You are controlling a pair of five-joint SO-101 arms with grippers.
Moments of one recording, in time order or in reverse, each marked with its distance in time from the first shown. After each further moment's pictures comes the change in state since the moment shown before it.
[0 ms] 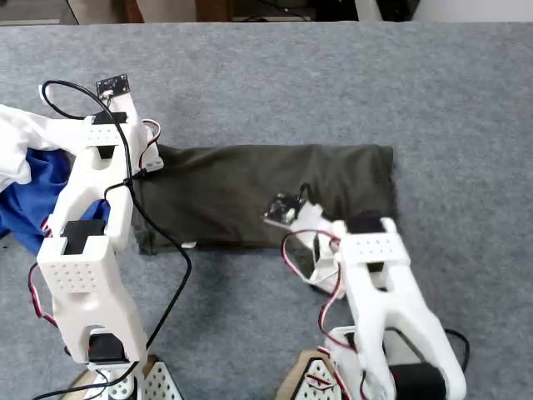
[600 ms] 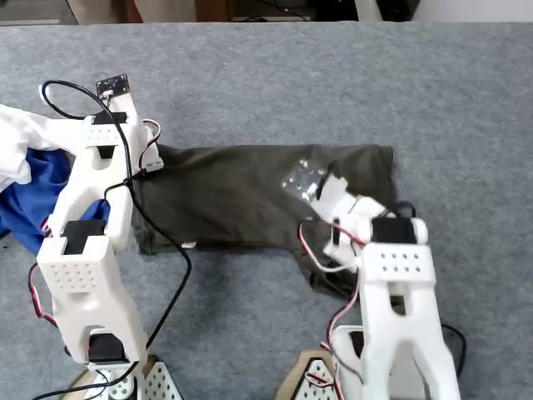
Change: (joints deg) left arm 0.0 0.0 0.0 0.0 0.0; right arm 6.2 -8.0 -10.0 2.9 0.2
